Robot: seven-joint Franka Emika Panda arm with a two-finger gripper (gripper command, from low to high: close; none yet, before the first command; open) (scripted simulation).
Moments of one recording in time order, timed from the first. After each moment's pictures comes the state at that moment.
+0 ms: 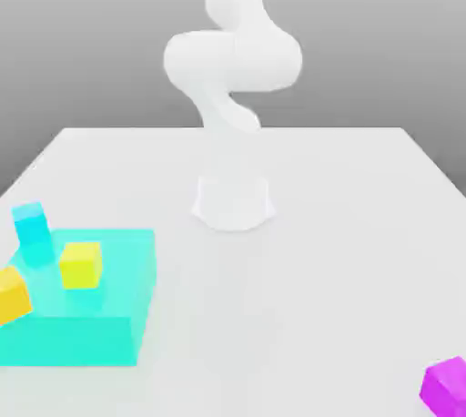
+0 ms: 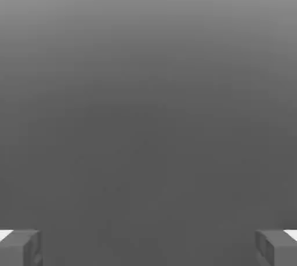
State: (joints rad) arm 0.00 -0.71 0.04 -2.29 -0.01 2.32 0.82
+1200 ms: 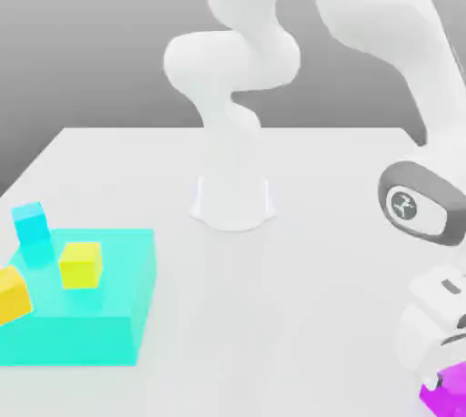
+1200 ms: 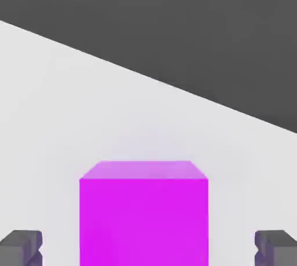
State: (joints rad) arm 0.24 0.55 0.26 -2.17 -0.31 2.69 1.17
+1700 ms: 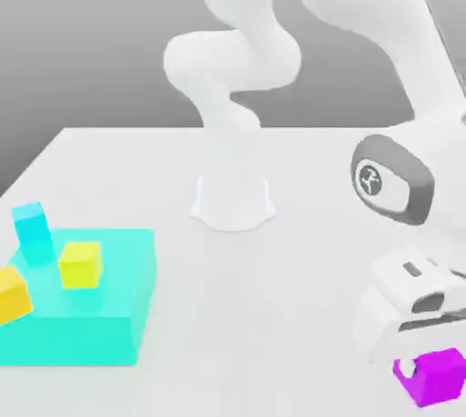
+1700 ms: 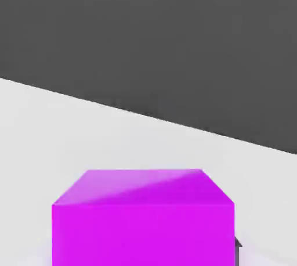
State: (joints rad) arm 0.08 0.33 0.20 -2.23 -0.20 2.53 1.14
